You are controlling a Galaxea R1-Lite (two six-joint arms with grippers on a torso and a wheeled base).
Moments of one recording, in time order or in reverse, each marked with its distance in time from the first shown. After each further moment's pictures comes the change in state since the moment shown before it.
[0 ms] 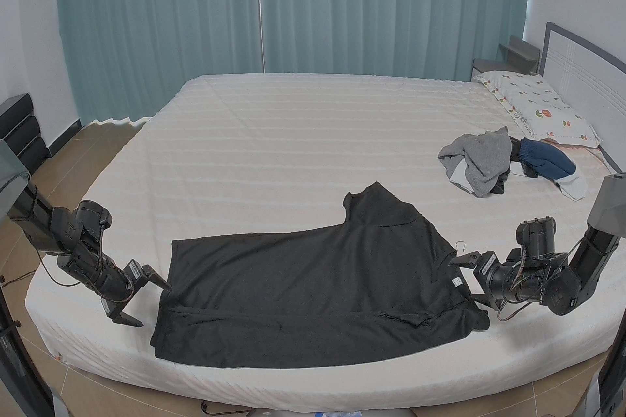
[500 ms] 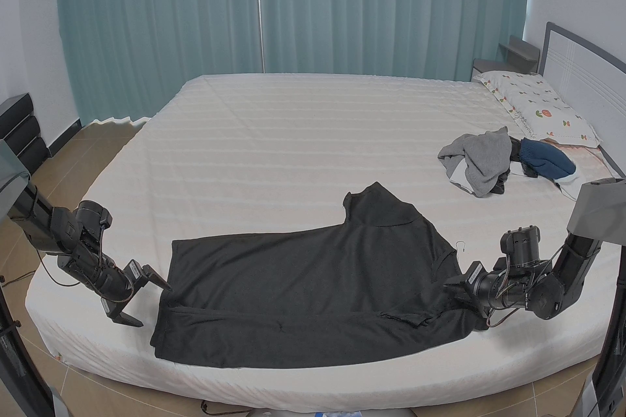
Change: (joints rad) left arm 0.000 0.000 -0.001 0.000 0.000 0.000; right arm 0.030 0.112 -0.039 -0.022 -0.010 -0.005
